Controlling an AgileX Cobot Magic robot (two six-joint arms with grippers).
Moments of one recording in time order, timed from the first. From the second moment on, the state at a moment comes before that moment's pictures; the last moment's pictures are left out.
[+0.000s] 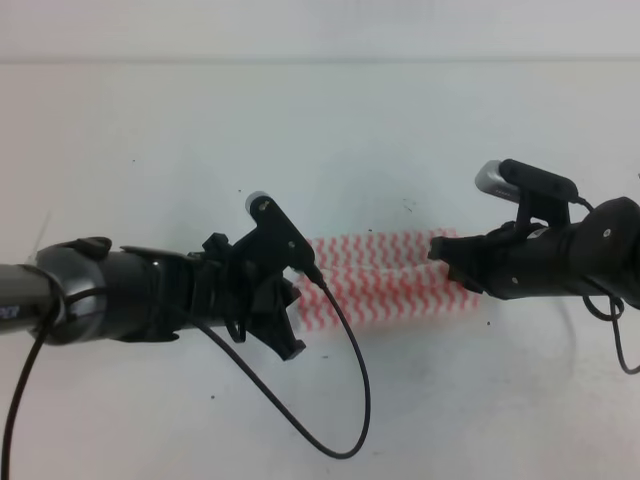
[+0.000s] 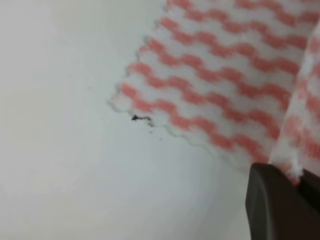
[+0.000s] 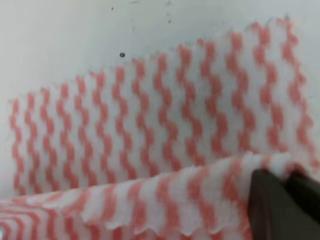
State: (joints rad) left arm -0.54 1.83 -0.94 -1.73 0.20 2.30; right arm 0.39 1.77 -0.96 0.79 0.18 -0.19
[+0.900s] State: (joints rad) left arm -0.54 1.85 -1.03 -1.73 0.18 2.26; right arm 0.39 1.77 -0.99 0.79 0.13 -0.19
